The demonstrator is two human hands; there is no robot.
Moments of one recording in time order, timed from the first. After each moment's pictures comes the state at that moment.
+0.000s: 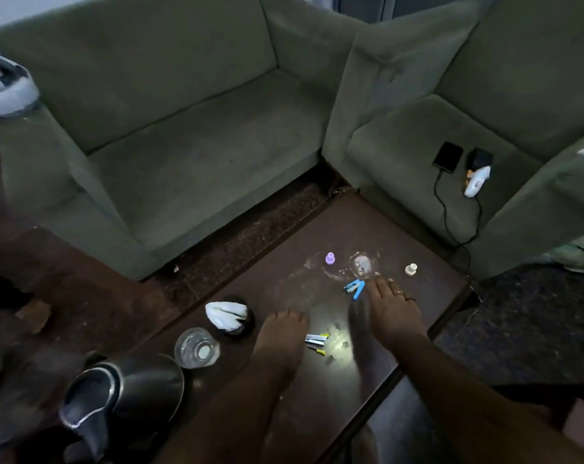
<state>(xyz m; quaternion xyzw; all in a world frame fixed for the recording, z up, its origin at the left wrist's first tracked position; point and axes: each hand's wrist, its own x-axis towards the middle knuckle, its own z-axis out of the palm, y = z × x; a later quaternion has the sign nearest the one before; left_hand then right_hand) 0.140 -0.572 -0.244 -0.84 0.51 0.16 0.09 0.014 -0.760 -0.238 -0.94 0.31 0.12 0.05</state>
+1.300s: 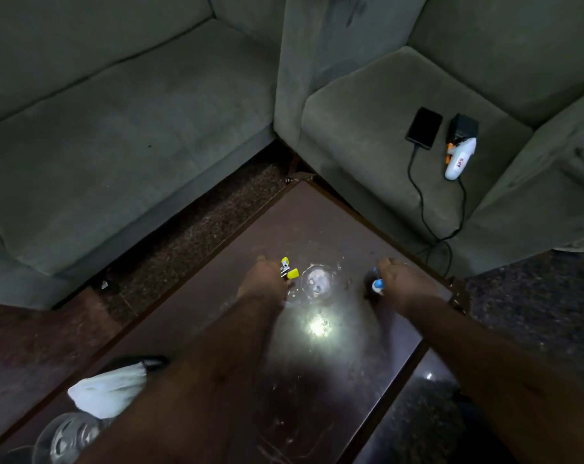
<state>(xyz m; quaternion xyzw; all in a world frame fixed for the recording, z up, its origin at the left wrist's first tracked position) 0.228 -0.792 -0.334 -0.91 0.30 0.26 -0.12 0.032 -0.971 -0.334 -0.91 0.35 0.17 0.14</state>
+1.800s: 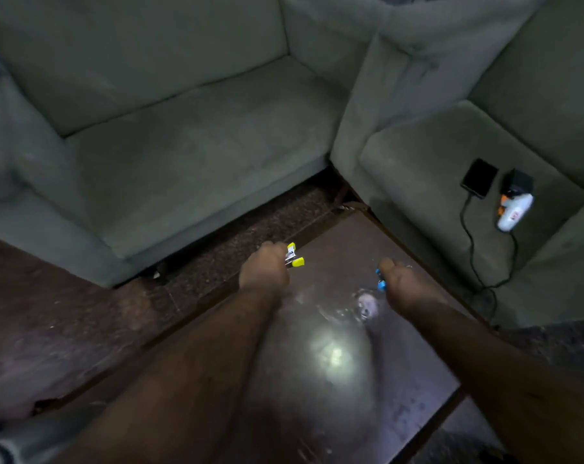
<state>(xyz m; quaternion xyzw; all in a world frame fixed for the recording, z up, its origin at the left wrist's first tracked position) 0.297 -0.713 -0.249 -0.94 0.28 0.14 -0.14 0.123 -0.915 -0.265 -0.94 0.28 0.12 0.15</state>
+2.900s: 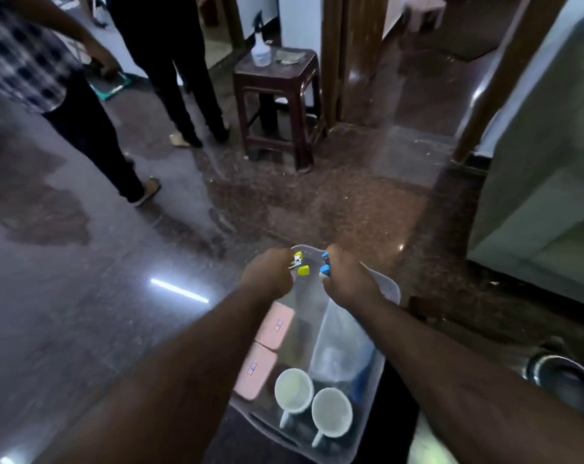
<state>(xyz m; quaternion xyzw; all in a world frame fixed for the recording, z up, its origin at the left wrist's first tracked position) 0.185 0.130 -0.187 -0.96 -0.20 0.09 -0.17 0.254 -0.024 -0.206 -0.91 -0.27 0.15 0.27</state>
